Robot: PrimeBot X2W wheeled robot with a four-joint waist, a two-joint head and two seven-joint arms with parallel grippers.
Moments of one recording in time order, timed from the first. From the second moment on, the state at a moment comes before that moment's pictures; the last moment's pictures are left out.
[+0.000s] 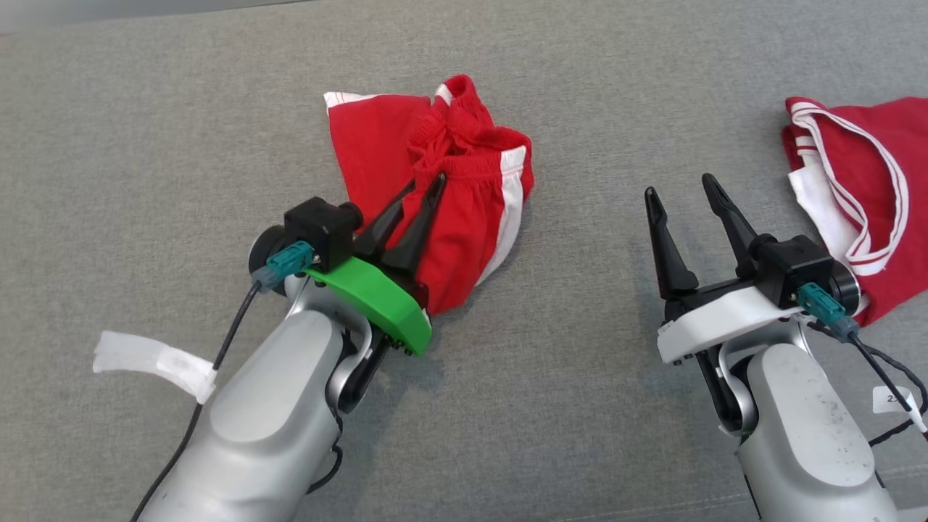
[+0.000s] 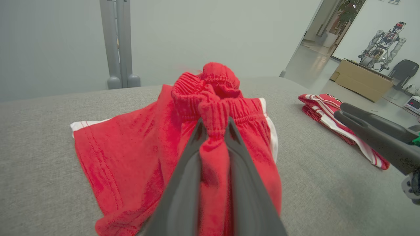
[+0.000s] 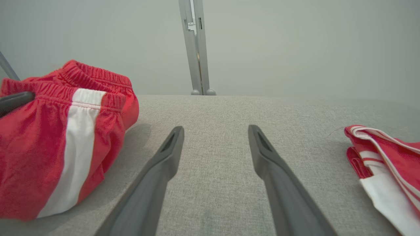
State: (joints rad) left arm -0.69 0.15 -0.68 0.54 -0.64 -0.13 -0.26; right arm -0.39 -0.07 0.10 0.31 0.12 0.13 -0.26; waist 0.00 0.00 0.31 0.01
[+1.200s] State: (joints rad) left arm -0.16 0.10 0.07 0.43 -0.20 -0.11 -0.26; right arm -0.24 -0.05 0.09 0.37 0.15 0.13 -0.26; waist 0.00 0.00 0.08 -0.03
